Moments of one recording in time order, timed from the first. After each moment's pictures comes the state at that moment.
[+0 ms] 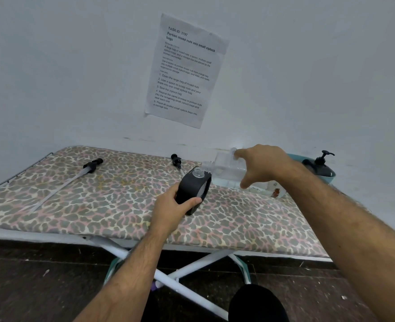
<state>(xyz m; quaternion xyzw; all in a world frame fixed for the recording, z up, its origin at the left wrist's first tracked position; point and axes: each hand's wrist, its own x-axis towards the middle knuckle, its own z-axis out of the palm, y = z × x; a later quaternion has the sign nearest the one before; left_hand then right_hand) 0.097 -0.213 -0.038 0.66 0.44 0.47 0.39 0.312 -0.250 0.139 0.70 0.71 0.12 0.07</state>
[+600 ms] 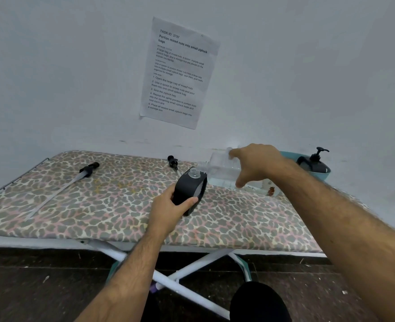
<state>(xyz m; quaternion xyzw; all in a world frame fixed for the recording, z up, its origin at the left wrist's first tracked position) 0.098 -0.213 -0.038 0.65 0.45 0.47 0.39 0.308 -0.252 0.140 0.70 0.70 0.11 0.07</state>
